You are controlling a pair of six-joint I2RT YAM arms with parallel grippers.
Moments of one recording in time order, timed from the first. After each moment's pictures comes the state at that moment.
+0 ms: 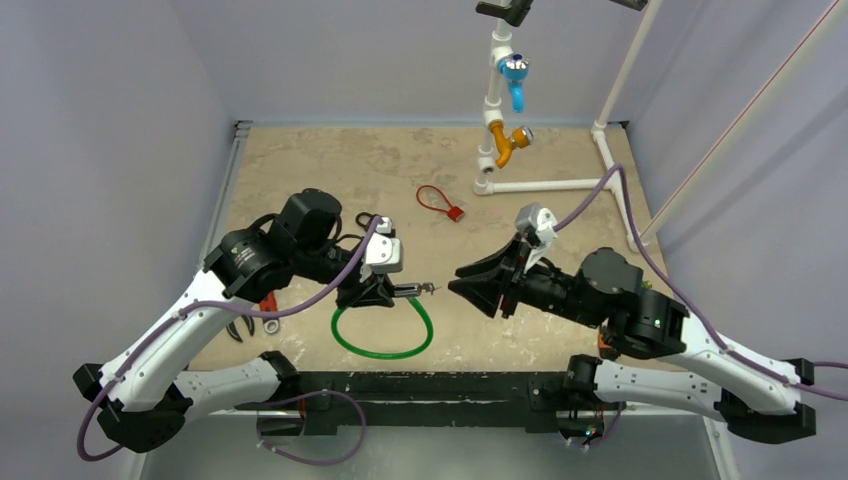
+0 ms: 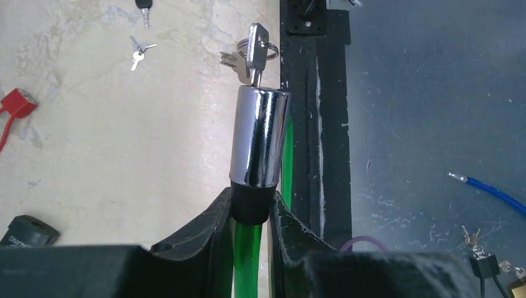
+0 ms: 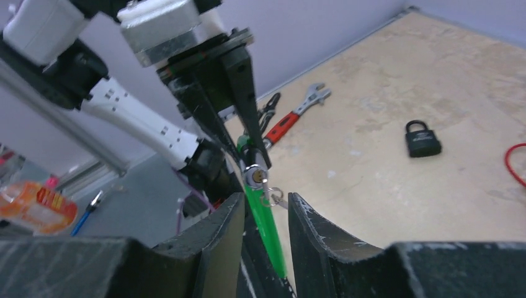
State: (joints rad) left arm -0.77 1.03 1.31 -1.02 0.66 0.41; right arm 1.18 0.71 1.04 -0.35 0.11 0.34
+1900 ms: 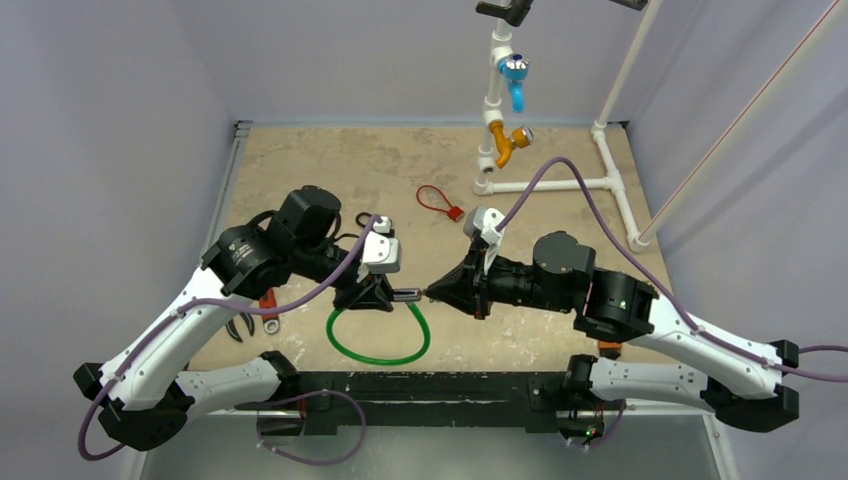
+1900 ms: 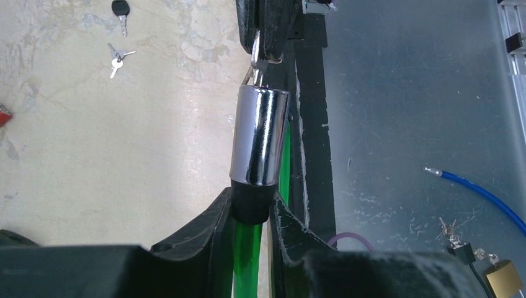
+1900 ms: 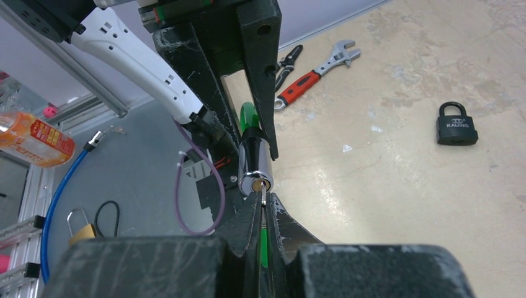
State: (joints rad) left arm -0.77 1.05 1.35 -1.07 0.74 0.43; right arm 1.18 0.90 1.13 -0.42 -0.10 0.25
